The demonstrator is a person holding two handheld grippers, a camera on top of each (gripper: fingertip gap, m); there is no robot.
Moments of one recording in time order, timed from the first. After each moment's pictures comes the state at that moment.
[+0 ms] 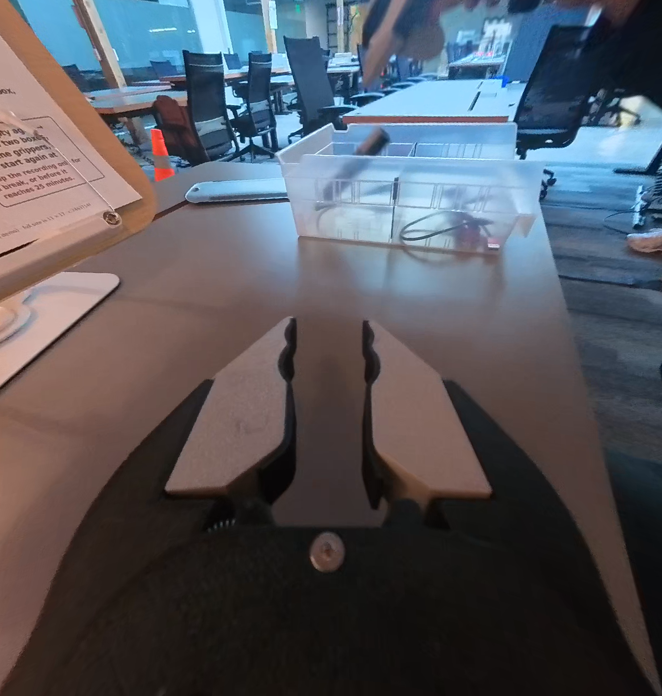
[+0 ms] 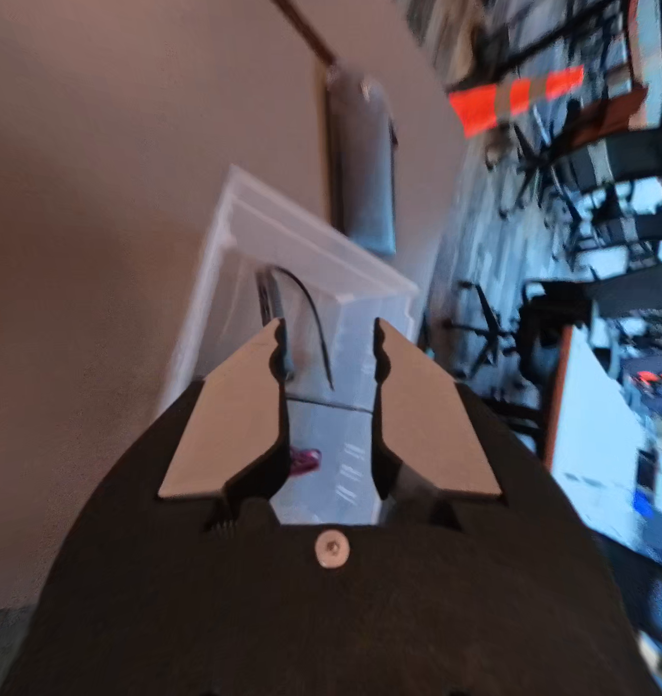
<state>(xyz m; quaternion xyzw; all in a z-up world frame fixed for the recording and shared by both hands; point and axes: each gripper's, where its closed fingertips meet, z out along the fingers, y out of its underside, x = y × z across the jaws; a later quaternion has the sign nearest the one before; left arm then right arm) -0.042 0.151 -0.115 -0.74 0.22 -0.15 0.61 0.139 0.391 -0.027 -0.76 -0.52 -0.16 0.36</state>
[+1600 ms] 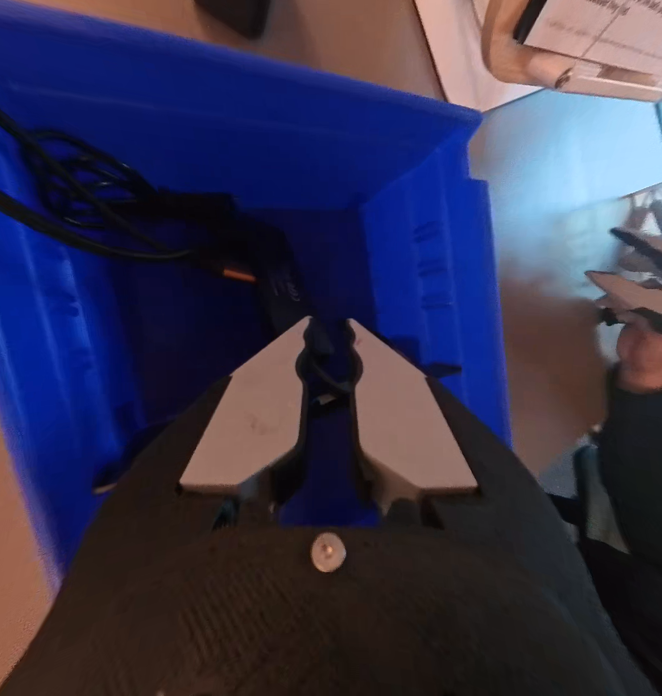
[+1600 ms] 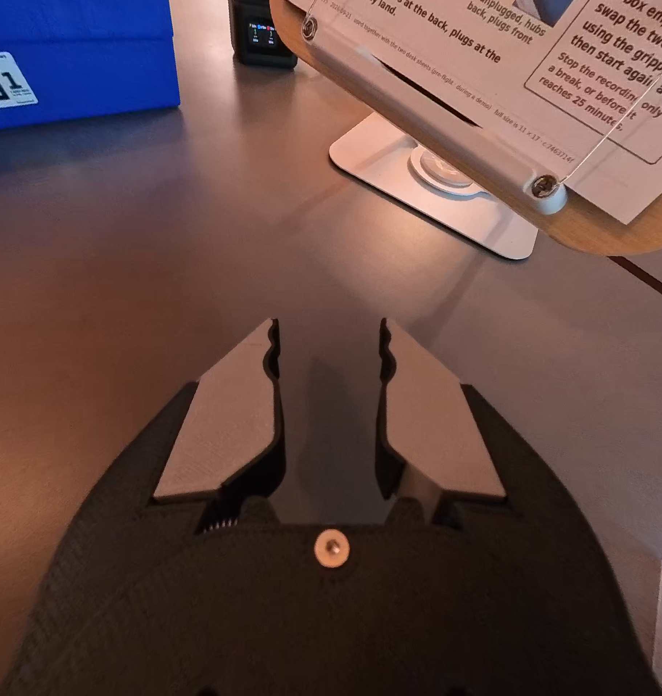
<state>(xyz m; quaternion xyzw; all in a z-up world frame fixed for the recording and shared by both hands) -0.382 0.025 -0.126 -0.91 -0.23 -0.17 0.29 -0.085 0.237 -0.157 -0.61 -0.60 0.27 0.44</state>
